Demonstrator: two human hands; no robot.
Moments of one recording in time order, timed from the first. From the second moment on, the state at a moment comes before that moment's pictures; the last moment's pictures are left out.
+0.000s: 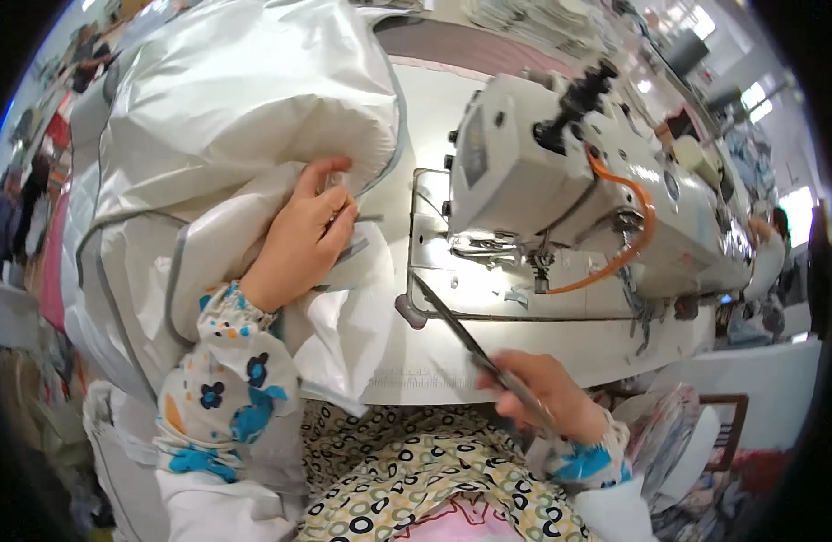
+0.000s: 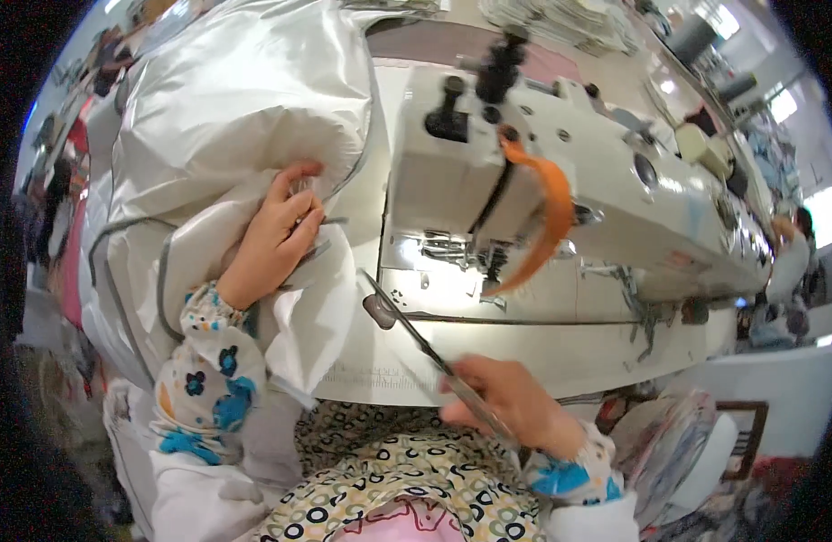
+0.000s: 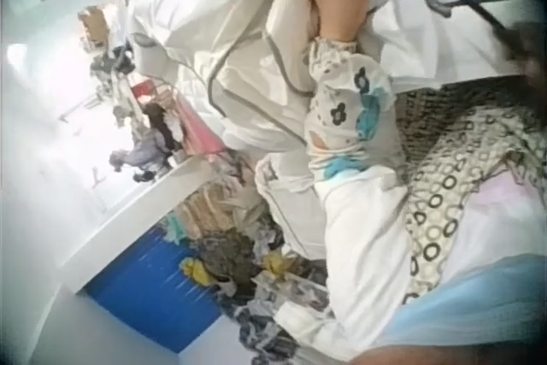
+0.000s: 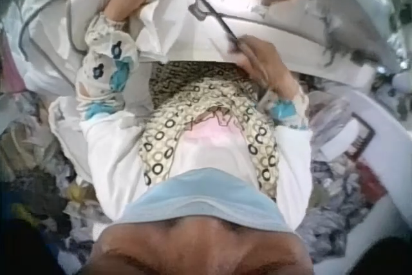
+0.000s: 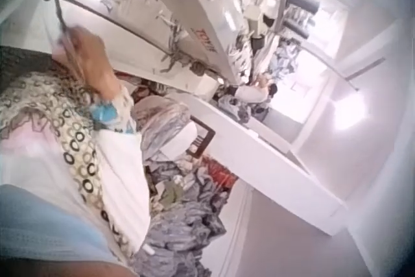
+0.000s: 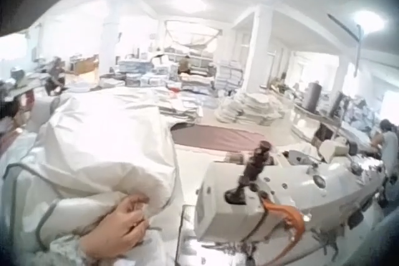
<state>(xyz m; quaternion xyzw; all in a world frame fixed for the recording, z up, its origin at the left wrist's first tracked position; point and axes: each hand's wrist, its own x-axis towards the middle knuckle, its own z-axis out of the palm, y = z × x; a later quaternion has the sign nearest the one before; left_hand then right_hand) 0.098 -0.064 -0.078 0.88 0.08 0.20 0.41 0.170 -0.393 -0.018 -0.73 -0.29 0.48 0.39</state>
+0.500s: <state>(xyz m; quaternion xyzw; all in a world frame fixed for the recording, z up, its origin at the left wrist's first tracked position) 0.006 -0.097 -0.062 0.91 0.14 0.17 0.34 0.202 -0.410 -0.064 -0.84 -0.50 -0.01 0.20</state>
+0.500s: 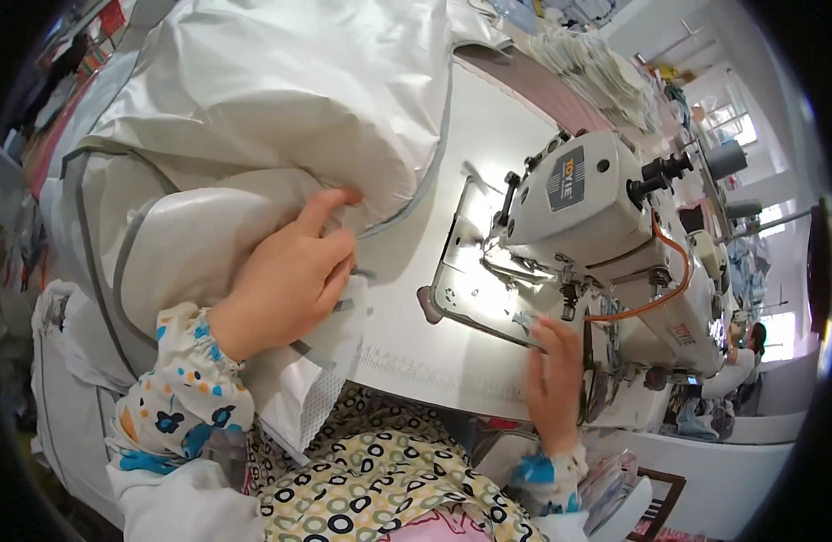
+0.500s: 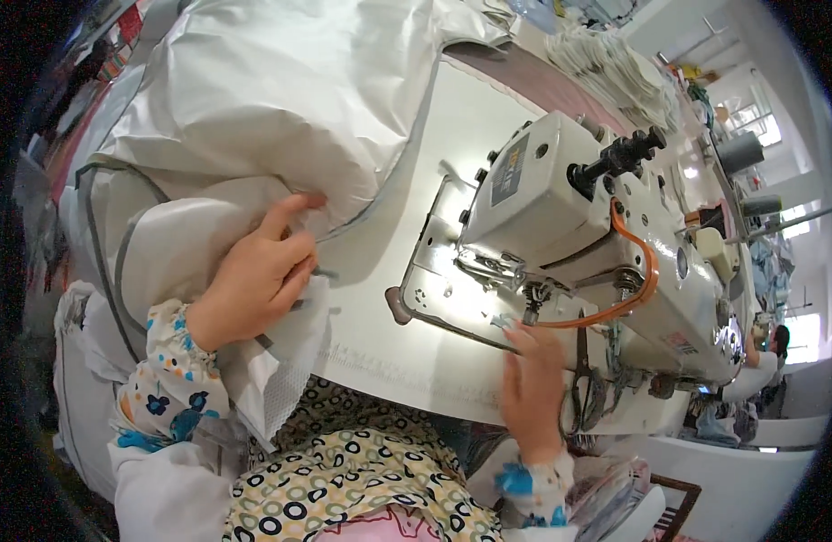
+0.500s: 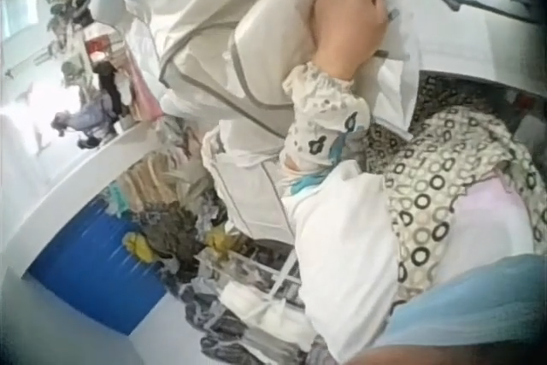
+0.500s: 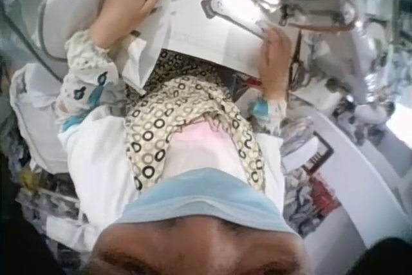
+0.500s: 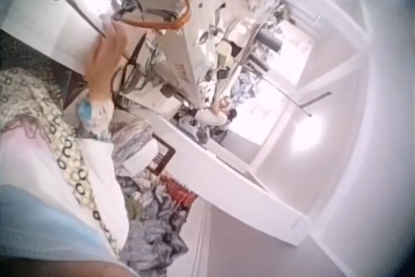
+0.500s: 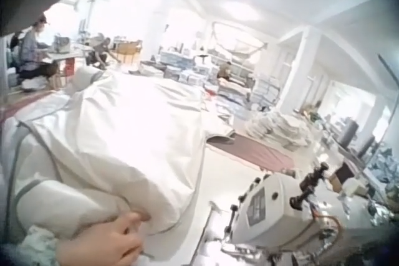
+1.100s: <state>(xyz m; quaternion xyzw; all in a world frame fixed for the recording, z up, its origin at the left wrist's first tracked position) -0.064 -0.191 -0.068 0.93 0.24 0.22 0.13 0.178 -0.352 -0.069 -0.80 -0.51 0.04 0.32</state>
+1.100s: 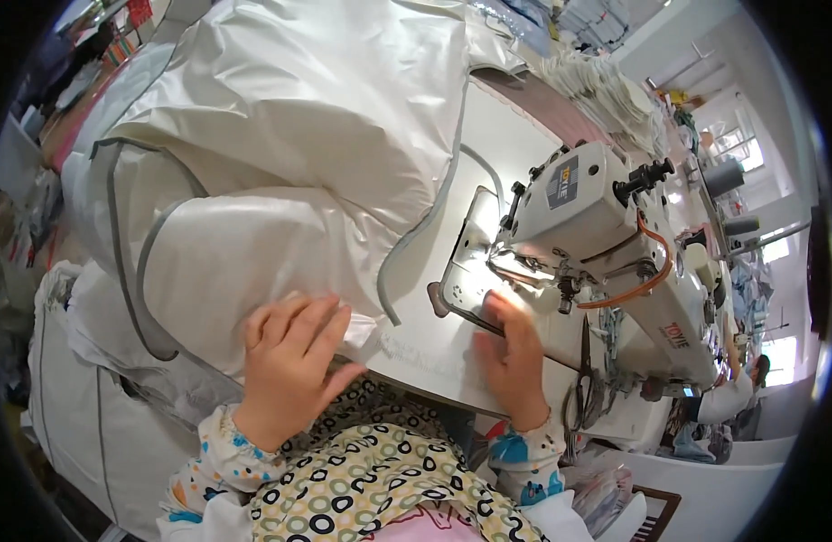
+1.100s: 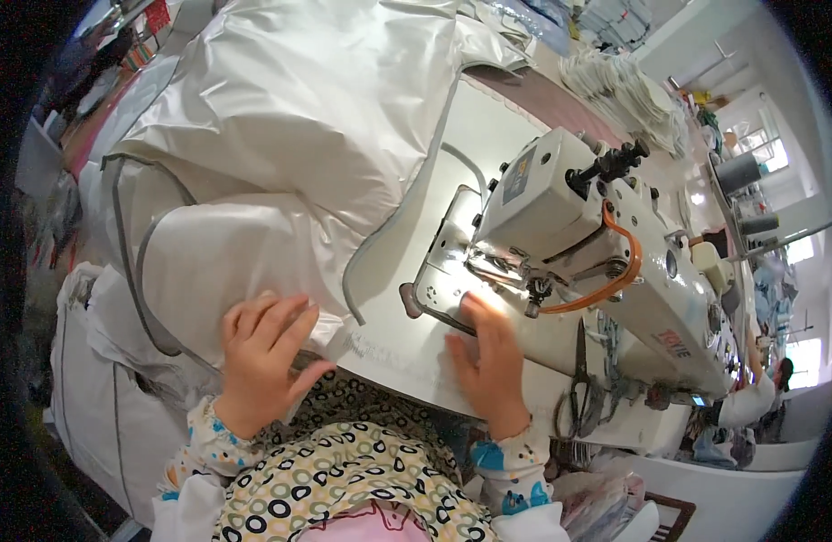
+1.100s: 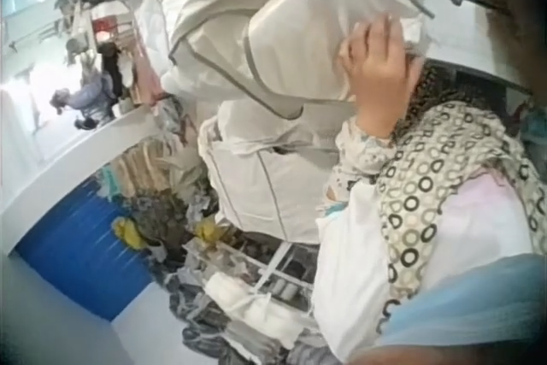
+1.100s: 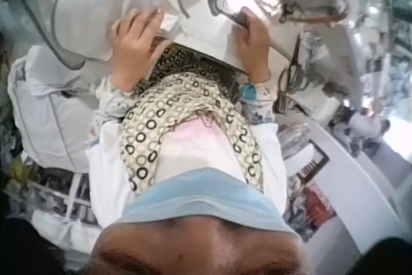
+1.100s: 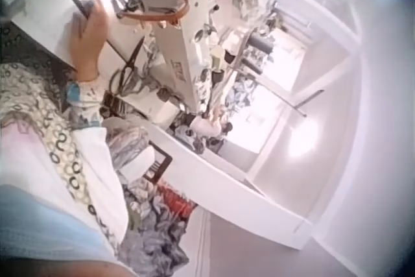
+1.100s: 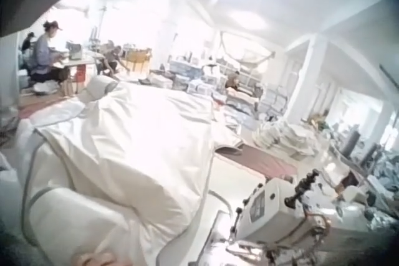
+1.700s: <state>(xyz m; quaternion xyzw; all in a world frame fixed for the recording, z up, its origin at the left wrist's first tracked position) -0.061 -0.227 -0.052 0.87 0.40 0.28 0.03 0.109 -0.248 -0.051 -0.59 -0.74 -0.01 0.31</state>
